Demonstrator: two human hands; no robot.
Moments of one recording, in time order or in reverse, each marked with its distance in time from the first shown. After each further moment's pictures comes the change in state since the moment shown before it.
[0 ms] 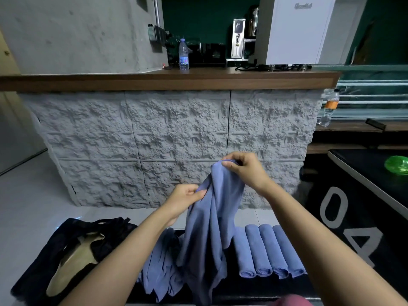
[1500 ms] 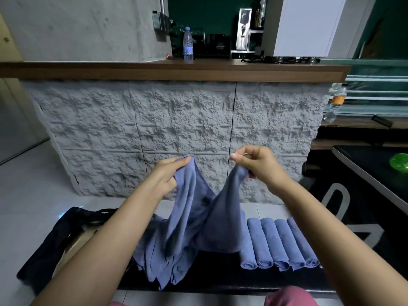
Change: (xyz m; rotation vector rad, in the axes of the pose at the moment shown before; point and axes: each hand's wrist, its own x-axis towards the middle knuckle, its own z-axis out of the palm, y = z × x) left_hand 0.010 0.045 -0.040 -0.467 0.293 -0.190; right_hand -0.026 -0.025 -0.010 0.189 -0.045 0.097
